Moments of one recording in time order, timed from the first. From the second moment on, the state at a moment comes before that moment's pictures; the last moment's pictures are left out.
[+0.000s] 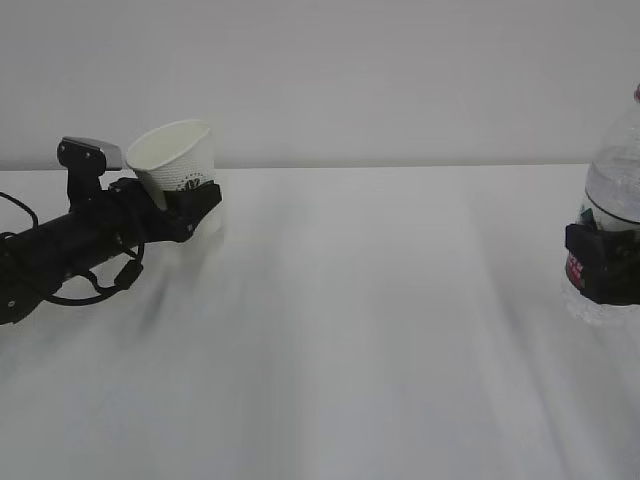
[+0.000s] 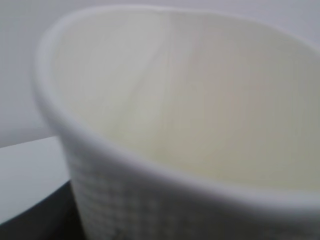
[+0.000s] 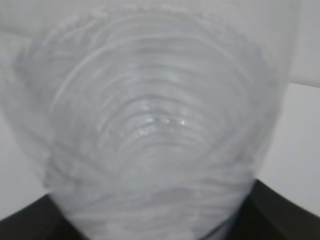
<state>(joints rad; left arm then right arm) -0.12 2.22 -0.94 0.59 -1.14 -0.42 0.12 1.30 -0.33 -0.06 -0.48 -0.06</state>
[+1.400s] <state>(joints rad) -0.61 2.22 -0.94 0.83 -1.14 -0.49 0.12 1.29 -0.33 -0.06 -0.55 -0.05</state>
